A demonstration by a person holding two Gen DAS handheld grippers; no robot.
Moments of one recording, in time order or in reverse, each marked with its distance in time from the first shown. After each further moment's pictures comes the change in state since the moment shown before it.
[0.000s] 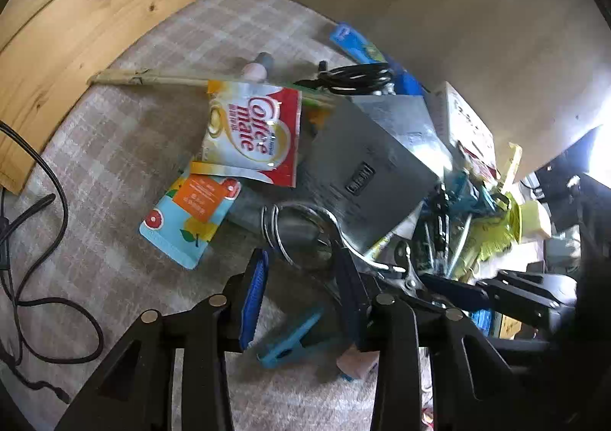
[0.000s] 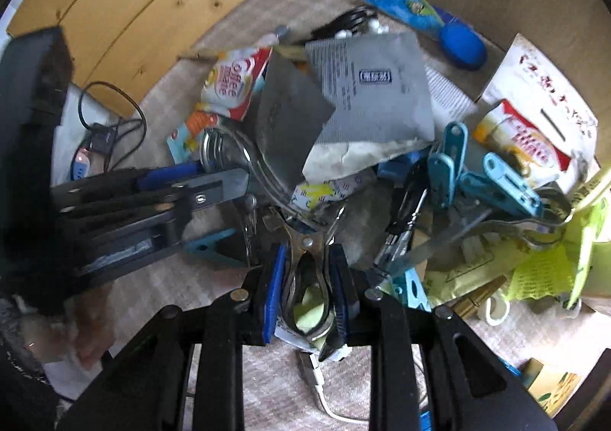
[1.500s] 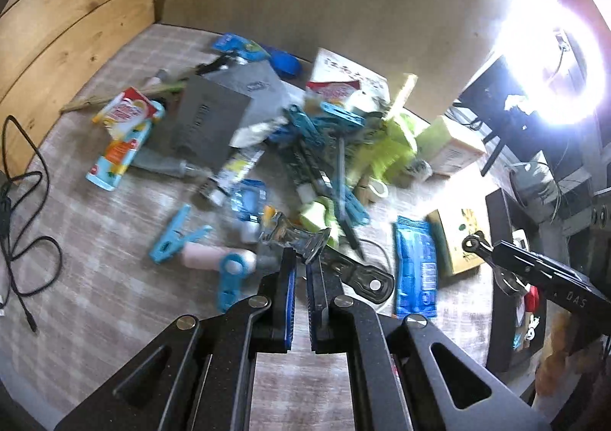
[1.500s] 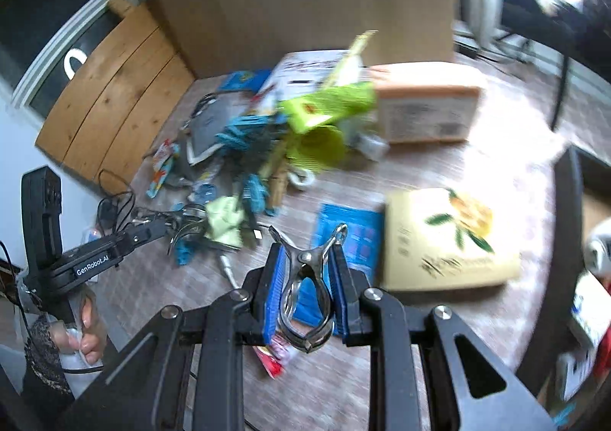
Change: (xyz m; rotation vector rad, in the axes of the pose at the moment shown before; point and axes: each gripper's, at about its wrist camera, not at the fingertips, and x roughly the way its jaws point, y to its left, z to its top) left arm -0.052 -0.095 -0.086 0.216 -0.071 -0.061; right arm -0.141 -0.107 -0.195 0.419 -0.375 -0.049
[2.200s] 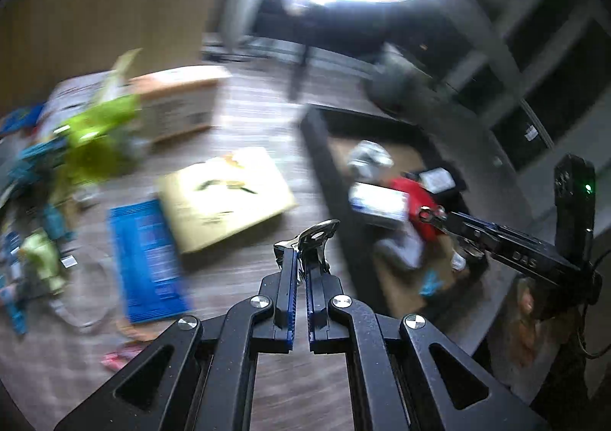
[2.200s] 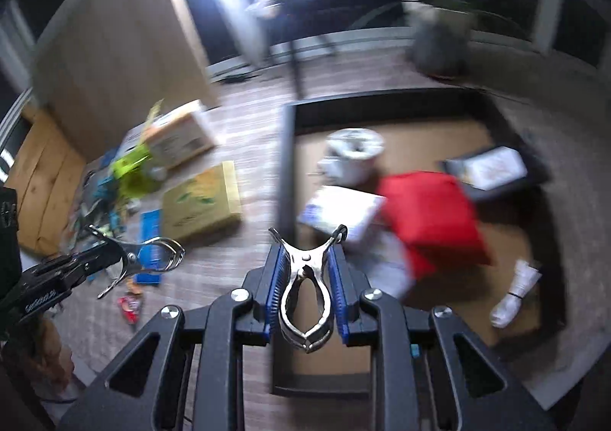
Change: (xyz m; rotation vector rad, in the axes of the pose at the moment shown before) left arm 0.022 -0.266 -0.063 0.433 0.104 -0.281; right arm -0.156 -0.185 -0.111 0.323 -0.185 -0.322
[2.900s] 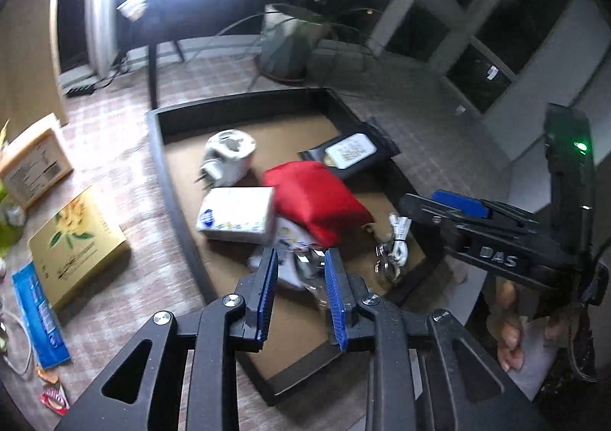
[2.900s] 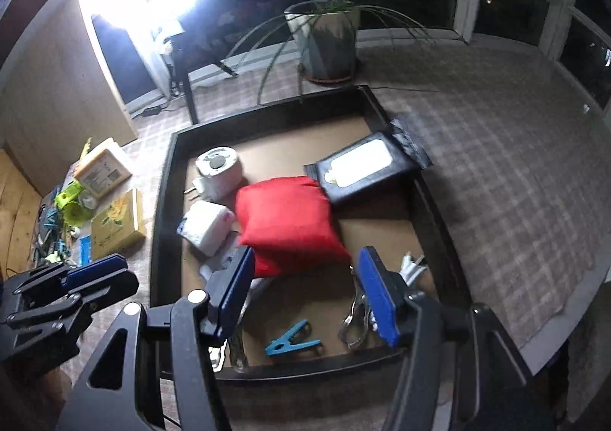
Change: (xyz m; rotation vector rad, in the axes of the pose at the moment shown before) left arm 0.064 -0.135 0.010 0.196 0.064 -0.061; right arm -0.032 -0.099 -0.005 0.094 -0.058 -0.146
